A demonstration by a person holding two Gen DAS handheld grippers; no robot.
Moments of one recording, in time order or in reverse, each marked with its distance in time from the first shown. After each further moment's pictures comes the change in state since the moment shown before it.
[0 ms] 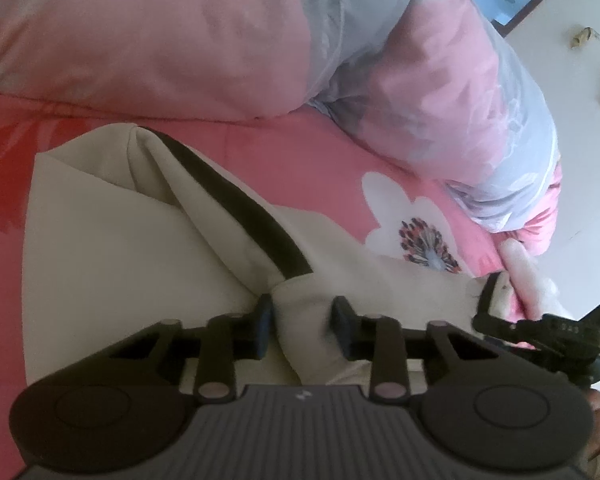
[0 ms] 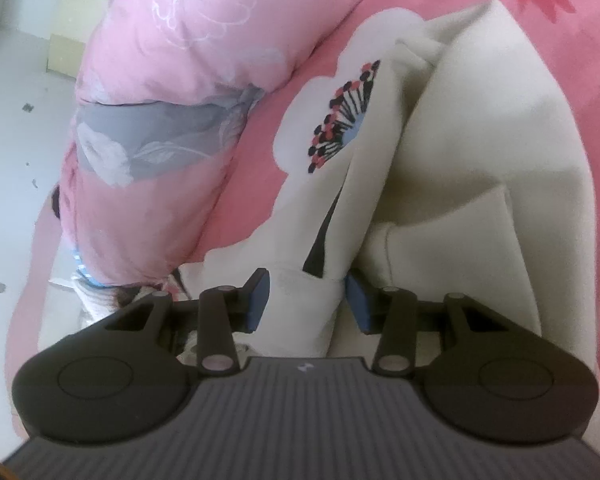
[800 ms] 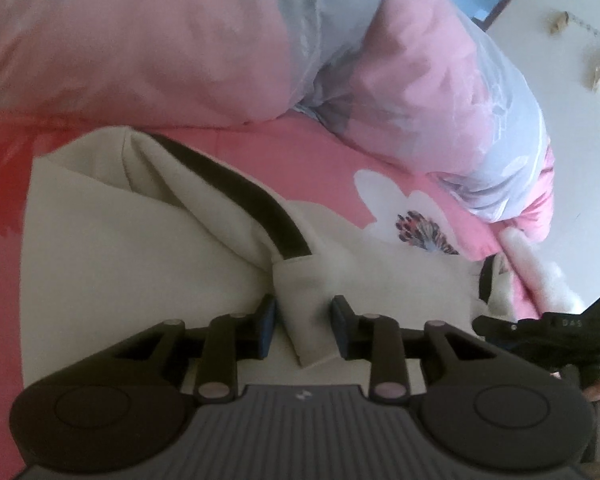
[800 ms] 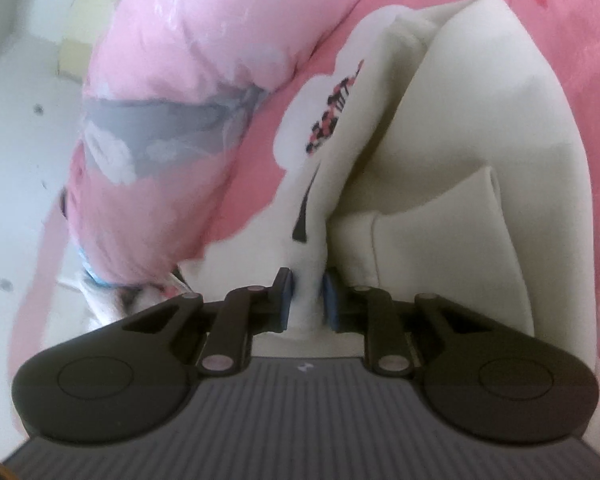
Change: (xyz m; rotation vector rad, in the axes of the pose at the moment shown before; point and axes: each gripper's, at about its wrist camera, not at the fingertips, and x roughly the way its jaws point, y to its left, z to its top) left arm -0.005 -0.006 -0.019 0.114 -0.055 0.027; right arm -0.007 -0.004 -0.010 -0.020 -0.018 0.009
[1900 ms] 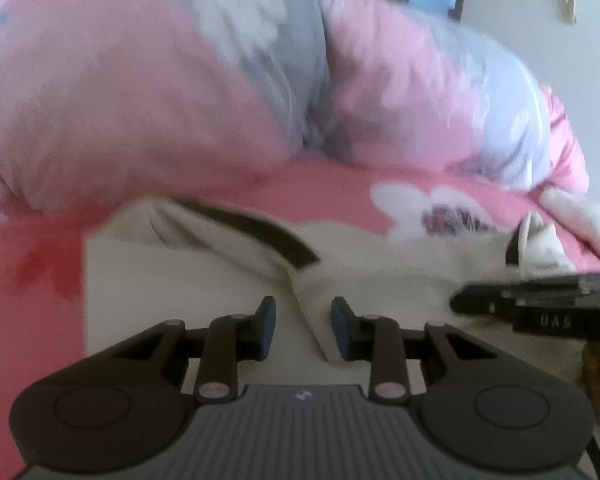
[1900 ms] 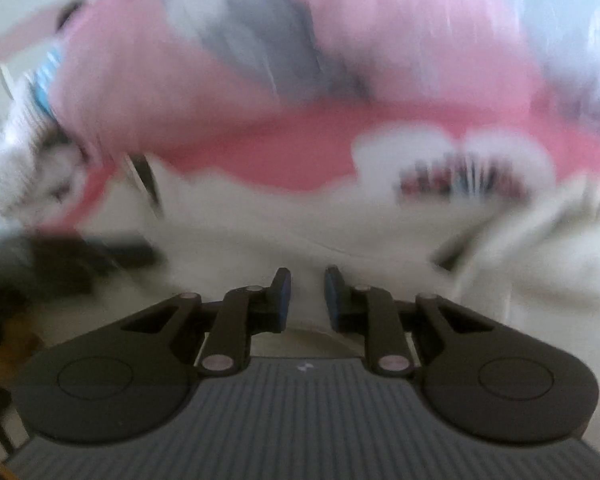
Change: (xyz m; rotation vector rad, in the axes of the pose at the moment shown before) left arm -0.028 -0.040 -0.034 0.289 -0.224 0.228; right arm 0.067 0.084 -0.058 -0.716 -0.091 -0.276
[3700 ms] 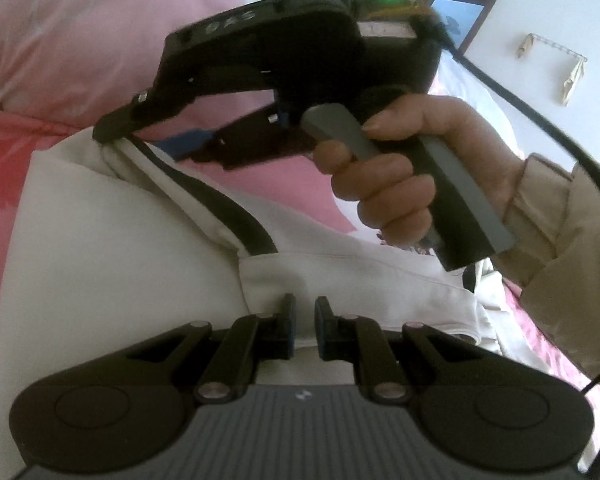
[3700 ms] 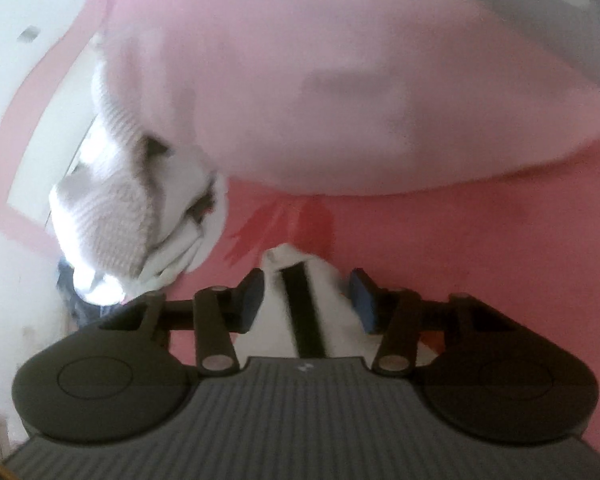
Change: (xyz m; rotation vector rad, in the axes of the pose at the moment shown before) left arm 0.027 0.017 -0.030 -0.276 0.031 -0.256; right arm 0.188 0.101 0.144 0.045 0.439 0.611
